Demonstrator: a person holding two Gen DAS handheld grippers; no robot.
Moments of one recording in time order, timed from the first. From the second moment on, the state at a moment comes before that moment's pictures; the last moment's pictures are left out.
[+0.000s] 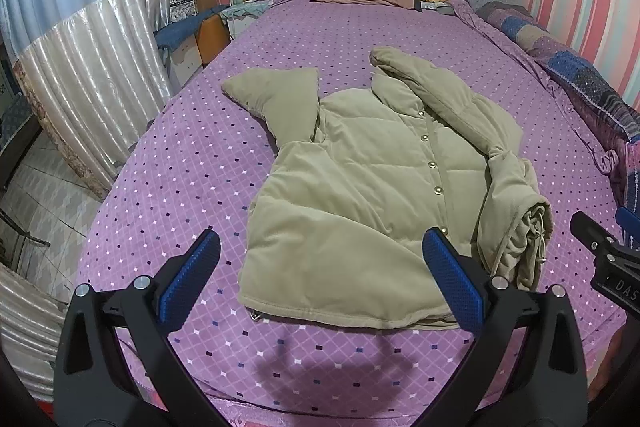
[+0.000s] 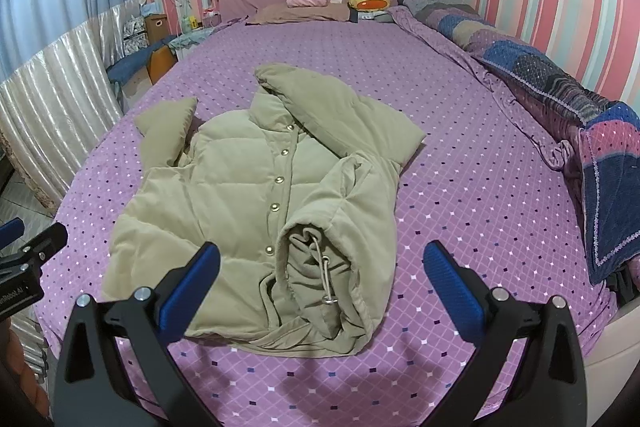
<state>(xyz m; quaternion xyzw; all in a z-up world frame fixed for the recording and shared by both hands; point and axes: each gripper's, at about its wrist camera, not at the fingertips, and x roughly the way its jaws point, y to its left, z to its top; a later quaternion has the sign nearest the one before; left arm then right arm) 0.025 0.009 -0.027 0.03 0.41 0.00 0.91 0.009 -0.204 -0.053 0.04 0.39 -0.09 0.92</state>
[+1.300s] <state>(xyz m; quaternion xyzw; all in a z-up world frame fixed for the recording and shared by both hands) 0.028 0.010 -0.024 0.03 0.41 0.00 0.91 0.014 -0.211 -0.049 0.05 0.38 -0.08 0.92</state>
